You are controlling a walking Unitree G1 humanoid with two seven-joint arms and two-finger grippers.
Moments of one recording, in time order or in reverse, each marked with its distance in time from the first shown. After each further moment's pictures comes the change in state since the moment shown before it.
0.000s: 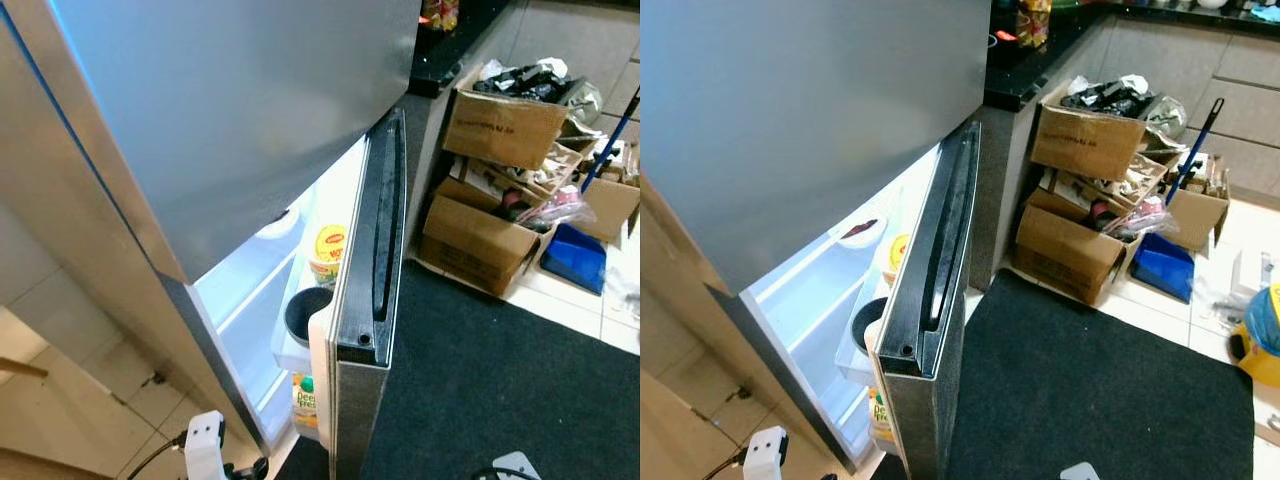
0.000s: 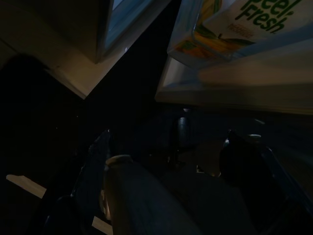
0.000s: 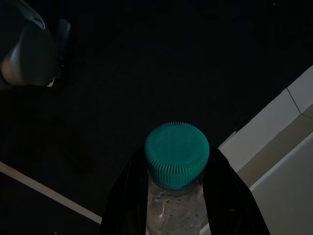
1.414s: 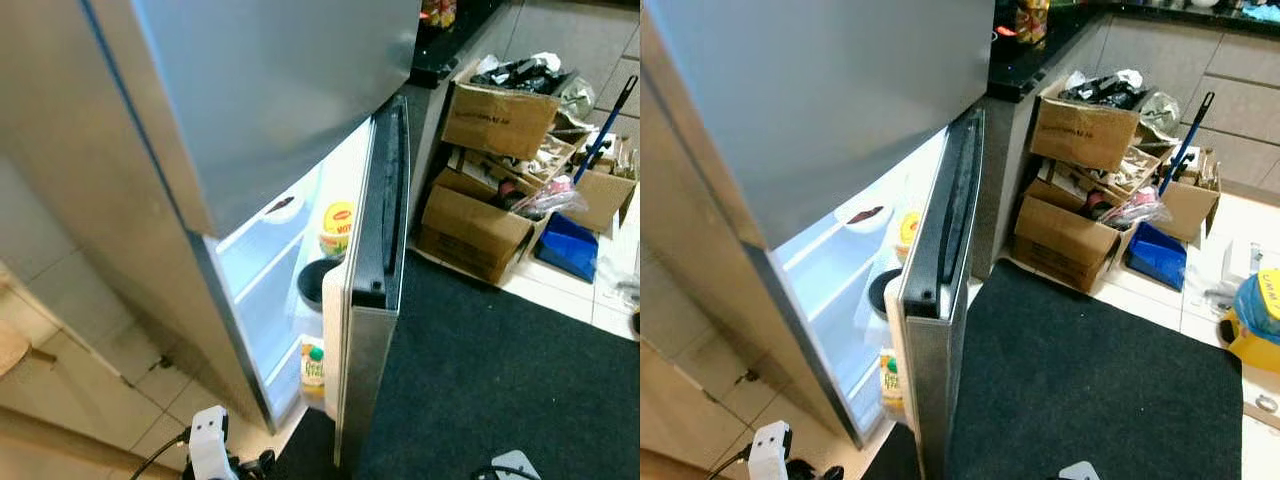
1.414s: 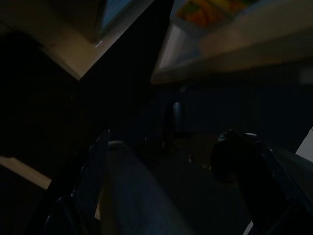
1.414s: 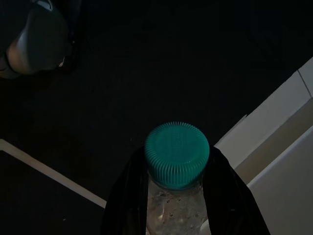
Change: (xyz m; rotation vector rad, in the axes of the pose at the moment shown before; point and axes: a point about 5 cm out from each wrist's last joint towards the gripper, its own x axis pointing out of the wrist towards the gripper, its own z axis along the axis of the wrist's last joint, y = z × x) left arm 0.004 -0.009 0.004 -0.039 -0.011 -0.038; right arm 0.000 0.000 0.003 0.001 -0.007 0.005
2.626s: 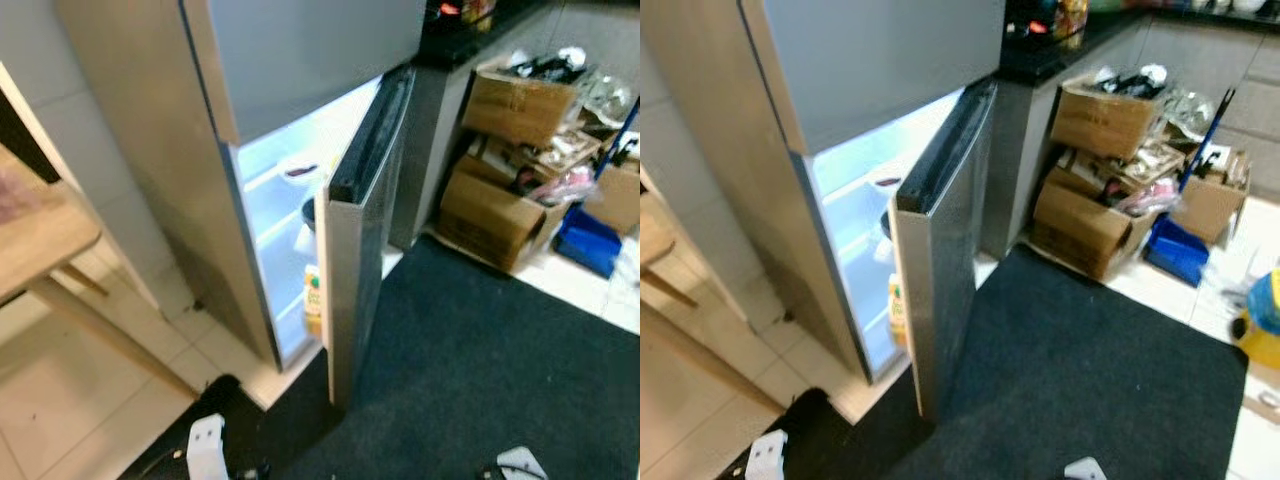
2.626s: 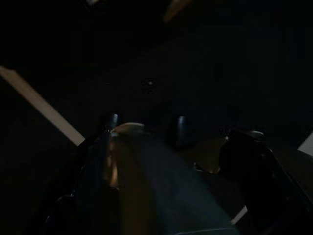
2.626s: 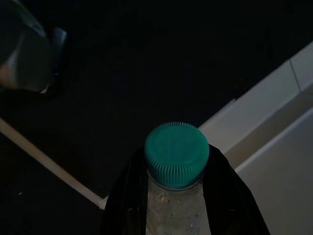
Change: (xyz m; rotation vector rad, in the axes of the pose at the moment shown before) left arm -0.003 0.006 -0.007 0.006 0.027 0.056; right arm -0.001 -0.005 -0.003 -0.006 0.002 -0.009
